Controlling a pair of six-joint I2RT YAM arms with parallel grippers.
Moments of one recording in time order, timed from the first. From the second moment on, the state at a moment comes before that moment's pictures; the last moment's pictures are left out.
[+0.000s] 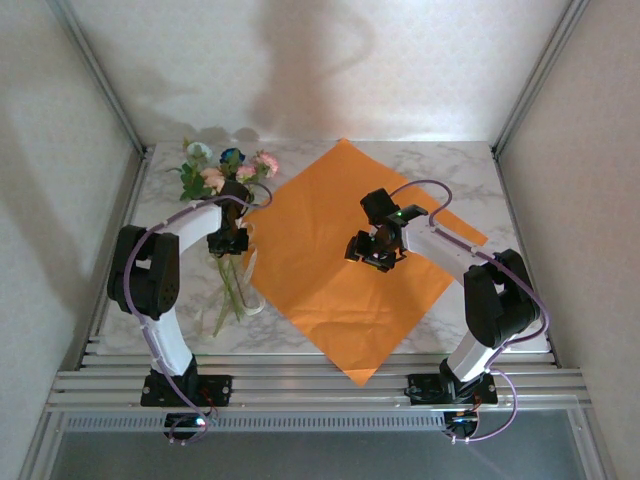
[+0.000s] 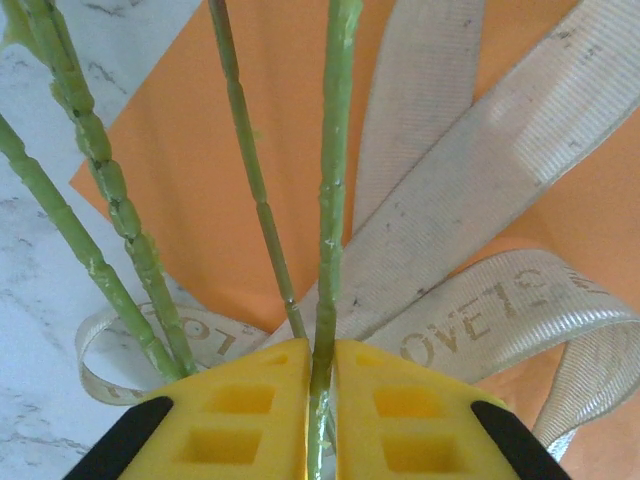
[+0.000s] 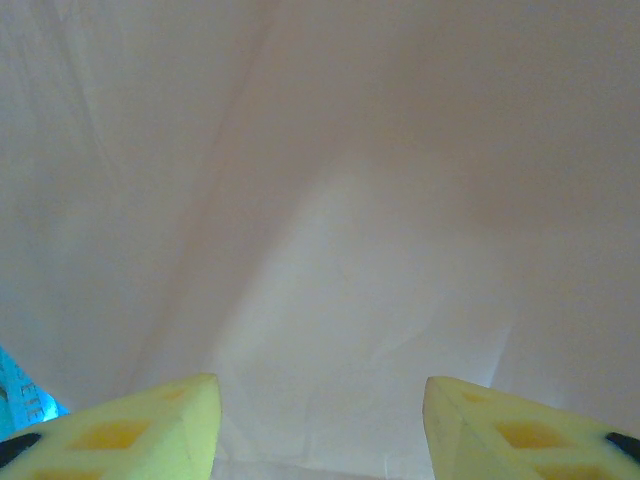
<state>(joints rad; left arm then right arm) -0.21 1.85 1.24 -0.80 -0.13 -0.27 0.54 1.66 1.18 -0.78 -0.21 0.74</state>
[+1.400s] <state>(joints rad) -0.27 1.68 1.53 -0.94 -0.14 -0.35 0.54 1.62 1.17 -0.78 -0.14 0.75</state>
